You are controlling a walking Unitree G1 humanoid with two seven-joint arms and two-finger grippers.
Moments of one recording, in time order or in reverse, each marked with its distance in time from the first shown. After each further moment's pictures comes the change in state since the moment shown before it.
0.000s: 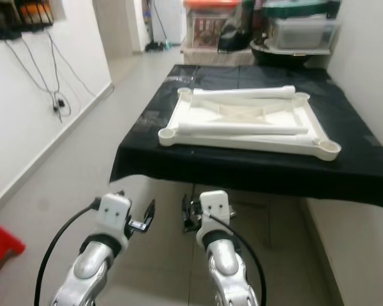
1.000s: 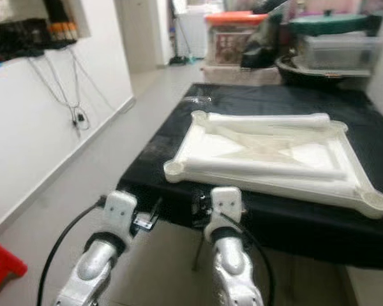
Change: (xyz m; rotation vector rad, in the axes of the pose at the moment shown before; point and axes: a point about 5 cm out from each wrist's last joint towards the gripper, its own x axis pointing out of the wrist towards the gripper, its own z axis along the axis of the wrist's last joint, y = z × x) left arm -0.001 0.007 0.004 0.027 -0.024 0.020; right arm 0.003 0.003 0.018 0.033 -0.111 -0.029
